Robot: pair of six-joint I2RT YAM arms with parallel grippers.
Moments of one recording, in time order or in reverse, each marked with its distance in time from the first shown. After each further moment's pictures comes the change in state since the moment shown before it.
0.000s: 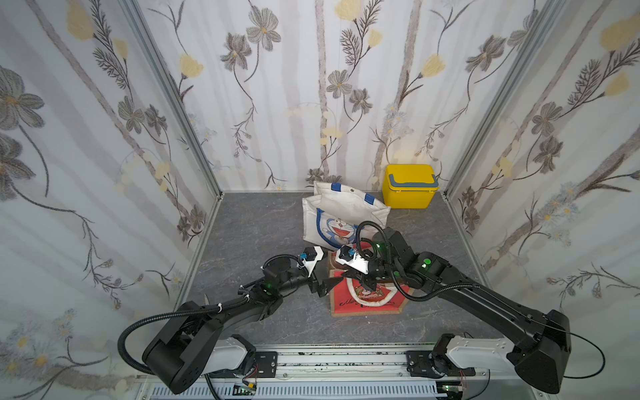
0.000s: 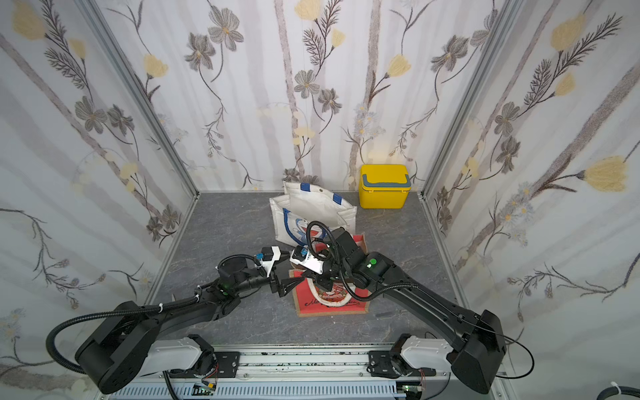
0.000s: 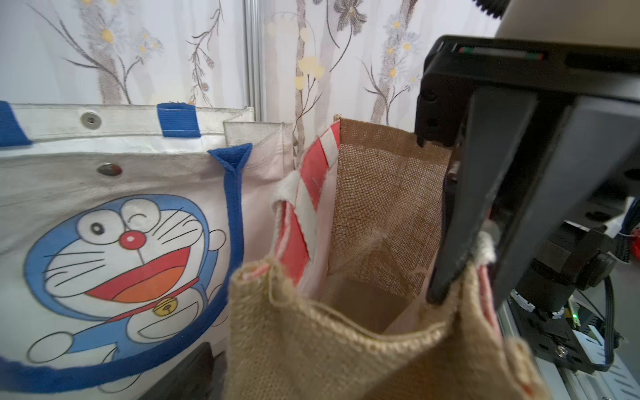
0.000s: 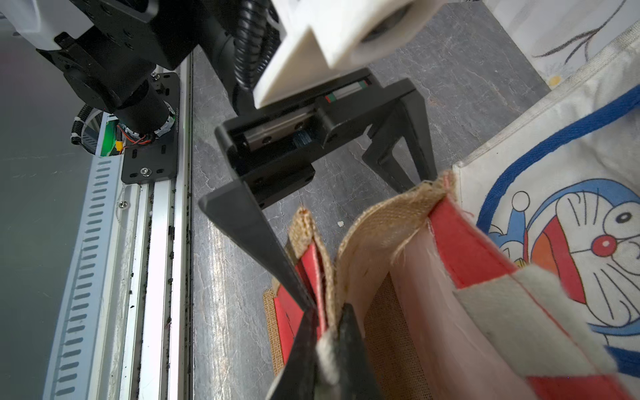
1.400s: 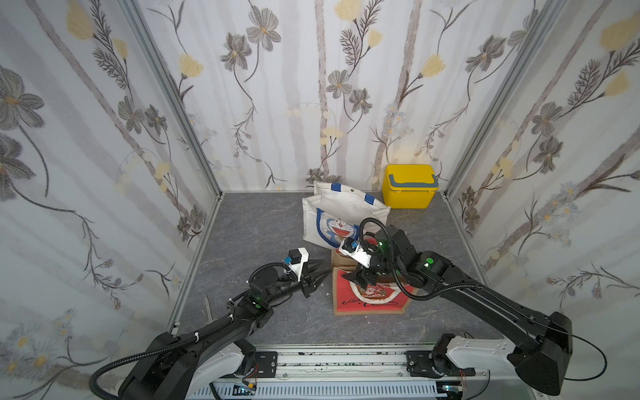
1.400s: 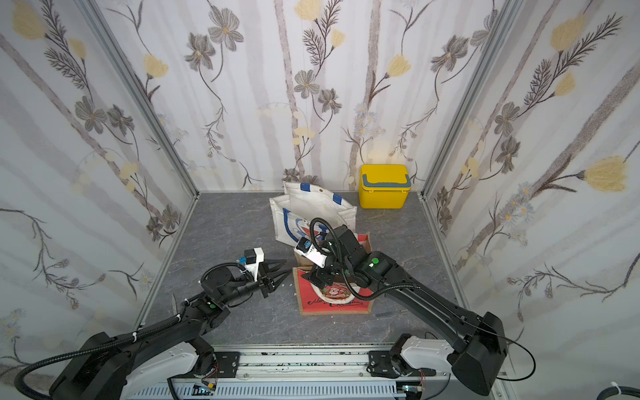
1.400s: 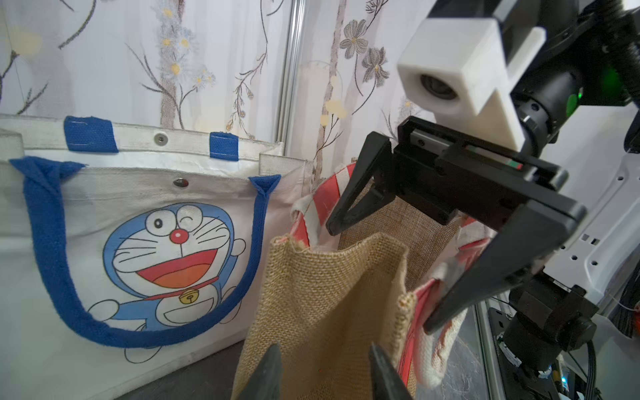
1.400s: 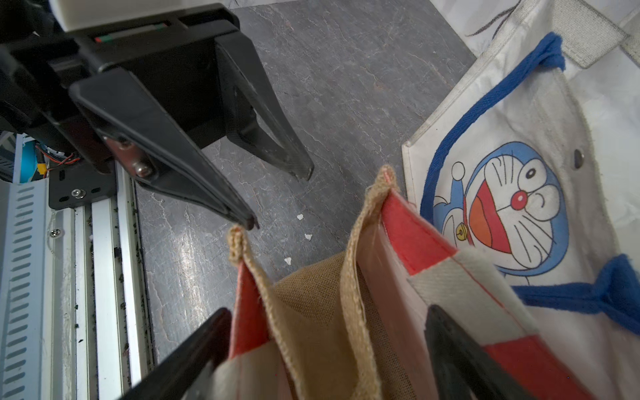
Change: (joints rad) left arm -0.003 -0.266 -0.111 -0.031 -0.119 -0.188; right arm -0.018 0.010 0.042 -0.014 0.152 0.063
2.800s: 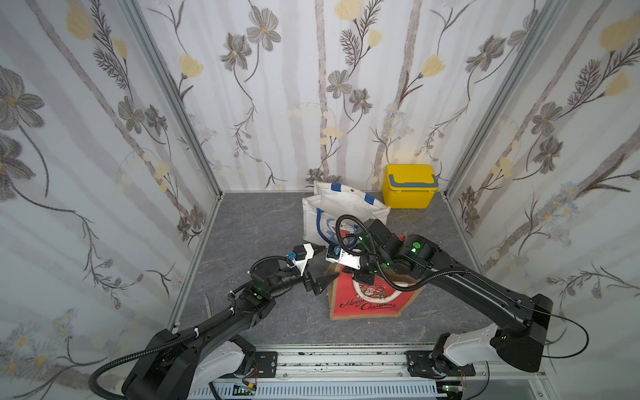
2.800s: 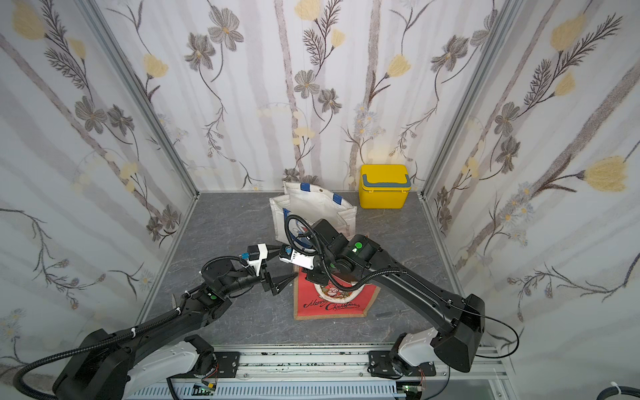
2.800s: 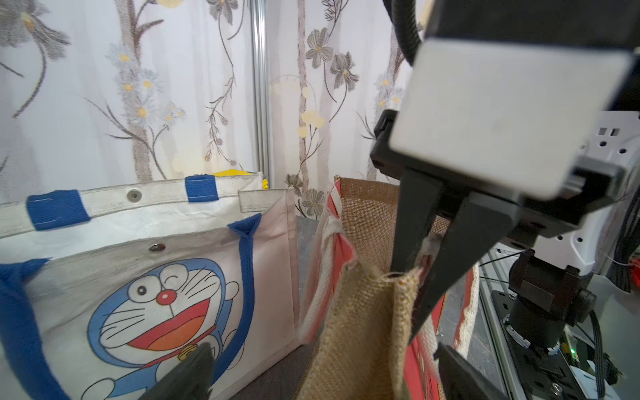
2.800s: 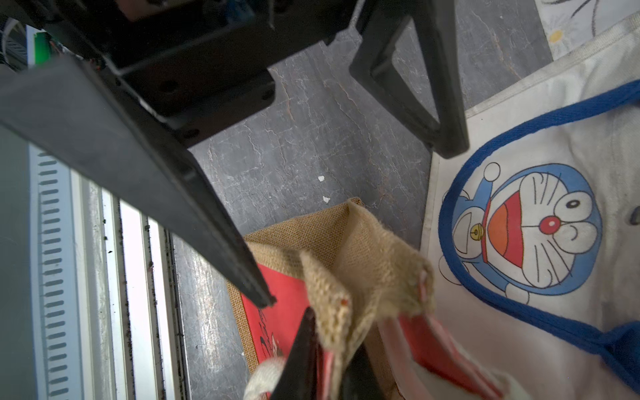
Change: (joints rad) left arm 0.021 0.053 0.120 -0.071 0.129 0.196; right arm 0.104 0.154 0.296 -0.365 0.063 -0.142
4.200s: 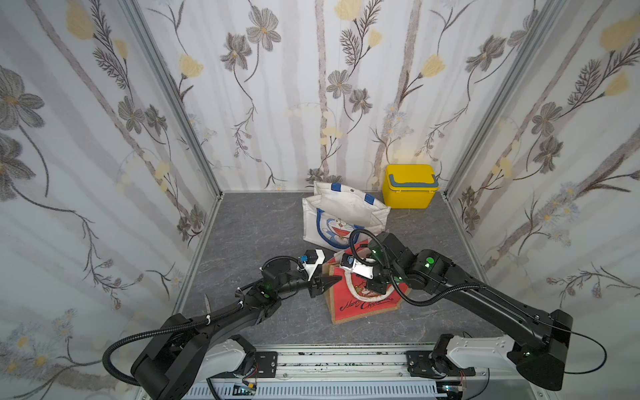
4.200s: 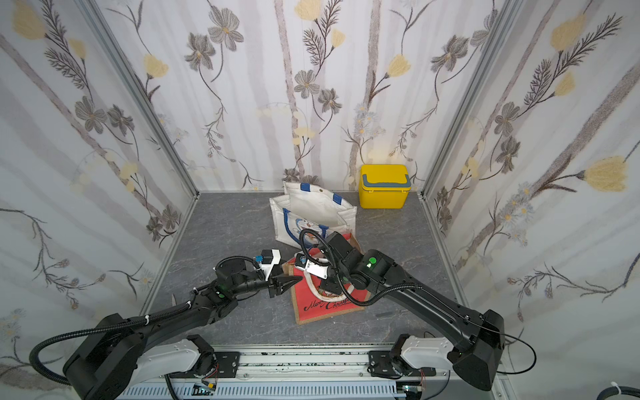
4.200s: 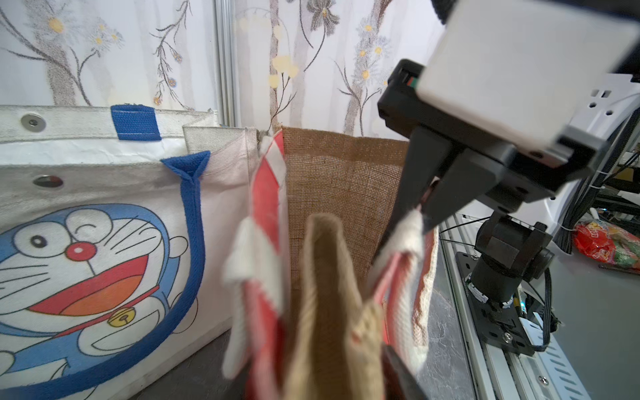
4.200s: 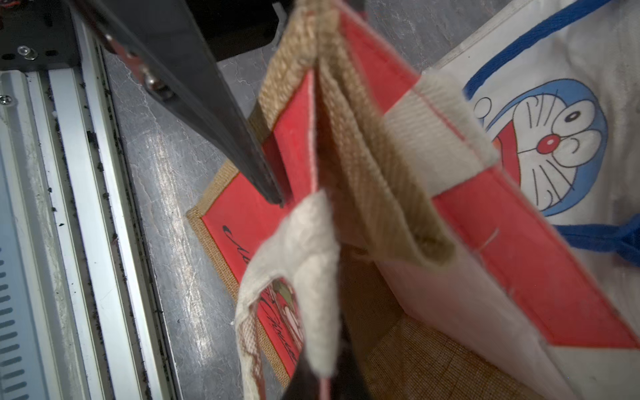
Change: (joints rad) left arm -0.064 0.080 0.002 -0.045 0.017 -0.018; right arm 0.004 -0.140 -0.215 0.070 0.100 0.019
